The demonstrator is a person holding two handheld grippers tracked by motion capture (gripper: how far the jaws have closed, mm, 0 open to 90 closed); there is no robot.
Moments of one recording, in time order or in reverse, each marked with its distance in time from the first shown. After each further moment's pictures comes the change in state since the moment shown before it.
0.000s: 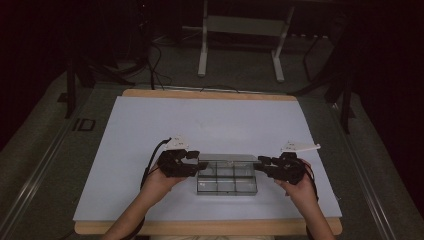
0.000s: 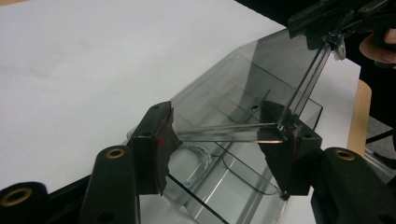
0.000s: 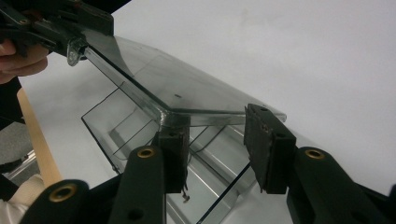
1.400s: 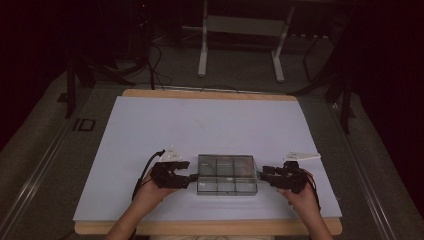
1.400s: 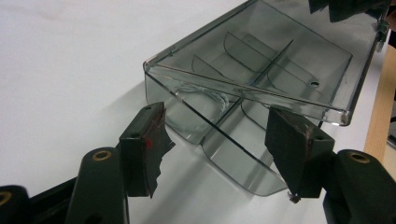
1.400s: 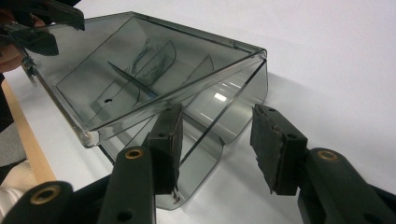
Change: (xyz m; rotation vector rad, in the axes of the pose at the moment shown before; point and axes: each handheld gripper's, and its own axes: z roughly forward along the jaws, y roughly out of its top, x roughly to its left) left arm 0.005 -0.039 -0.003 0.078 0.047 -0.011; right arm -0.015 -0.037 0.003 0.054 -0.019 0.089
